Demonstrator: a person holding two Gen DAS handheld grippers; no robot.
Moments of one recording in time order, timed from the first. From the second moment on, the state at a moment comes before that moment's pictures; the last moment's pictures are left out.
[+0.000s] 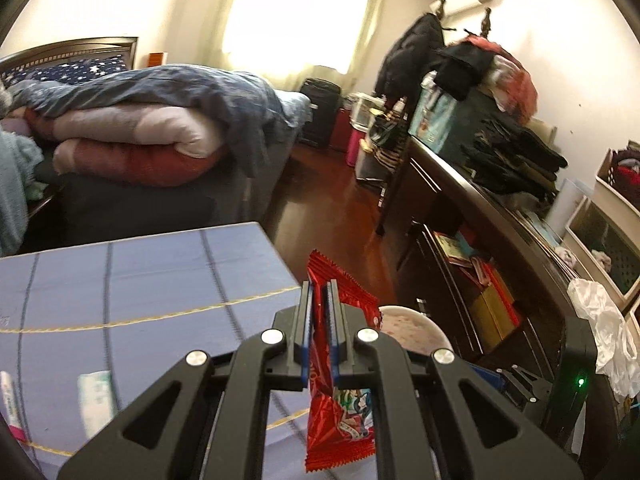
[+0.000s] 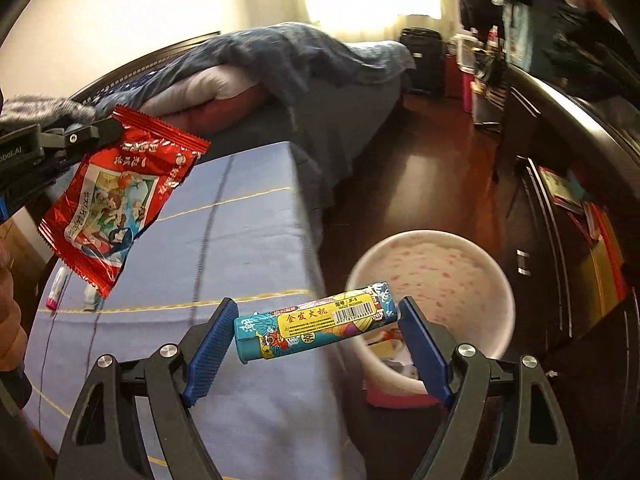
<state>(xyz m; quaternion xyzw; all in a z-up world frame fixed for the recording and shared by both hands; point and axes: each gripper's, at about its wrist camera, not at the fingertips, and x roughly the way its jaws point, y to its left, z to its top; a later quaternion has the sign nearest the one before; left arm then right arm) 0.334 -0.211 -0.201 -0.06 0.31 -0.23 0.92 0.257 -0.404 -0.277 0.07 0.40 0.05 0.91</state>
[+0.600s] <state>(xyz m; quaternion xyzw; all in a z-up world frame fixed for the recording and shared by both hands) 0.361 -0.333 -0.225 -0.02 0.33 -0.30 0.90 0.256 -0.507 -0.297 0.13 0.39 -0.04 0.91</state>
